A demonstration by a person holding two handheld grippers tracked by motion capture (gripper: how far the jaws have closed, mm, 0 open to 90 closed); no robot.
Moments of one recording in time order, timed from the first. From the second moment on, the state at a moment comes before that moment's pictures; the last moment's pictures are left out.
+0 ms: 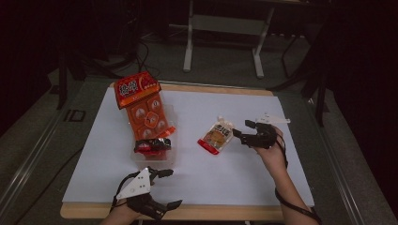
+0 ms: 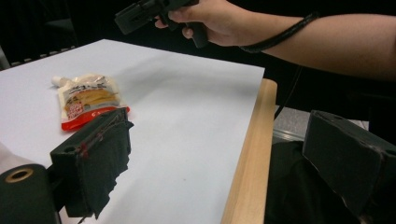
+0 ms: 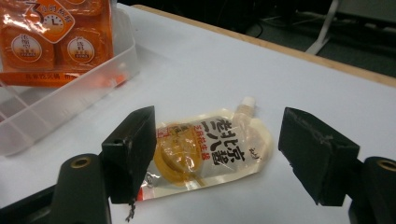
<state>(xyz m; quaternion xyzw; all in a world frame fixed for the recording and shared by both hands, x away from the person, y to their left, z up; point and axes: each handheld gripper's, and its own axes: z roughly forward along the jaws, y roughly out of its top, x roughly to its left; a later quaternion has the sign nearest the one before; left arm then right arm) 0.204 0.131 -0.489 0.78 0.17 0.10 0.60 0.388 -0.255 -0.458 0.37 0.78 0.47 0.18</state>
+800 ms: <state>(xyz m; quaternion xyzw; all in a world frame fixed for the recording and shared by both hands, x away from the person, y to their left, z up) 0.208 0.130 -0.496 0.79 0.17 0.10 0.59 0.435 -0.241 -0.484 0.42 0.78 0.43 0.16</state>
